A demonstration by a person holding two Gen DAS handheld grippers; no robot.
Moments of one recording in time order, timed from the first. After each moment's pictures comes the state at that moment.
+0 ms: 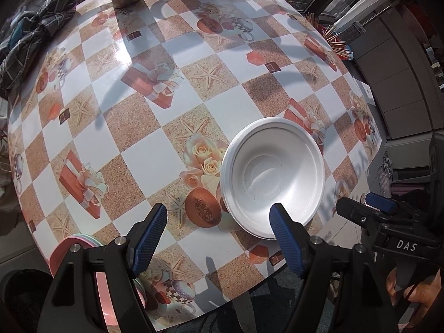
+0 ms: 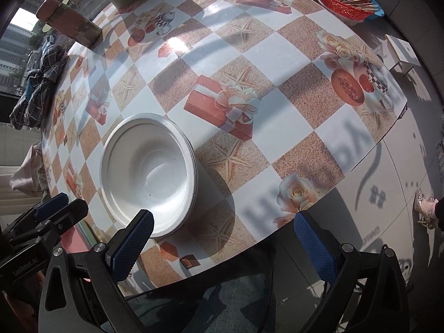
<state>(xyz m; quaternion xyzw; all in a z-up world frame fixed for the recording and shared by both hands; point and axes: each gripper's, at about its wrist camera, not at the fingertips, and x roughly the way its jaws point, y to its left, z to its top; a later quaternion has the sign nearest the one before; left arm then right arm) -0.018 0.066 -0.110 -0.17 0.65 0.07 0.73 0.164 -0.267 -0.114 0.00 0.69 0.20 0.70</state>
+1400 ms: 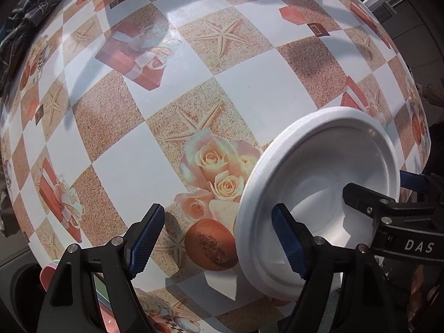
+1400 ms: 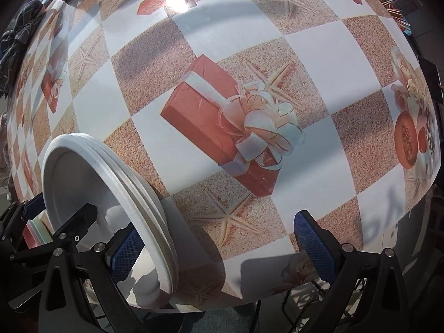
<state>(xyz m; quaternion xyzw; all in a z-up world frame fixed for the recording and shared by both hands) 0.032 0.053 -0.212 -0.13 0.71 0.12 0.68 0.219 -0.201 -0.192 -0.11 0.73 0.21 0.64</state>
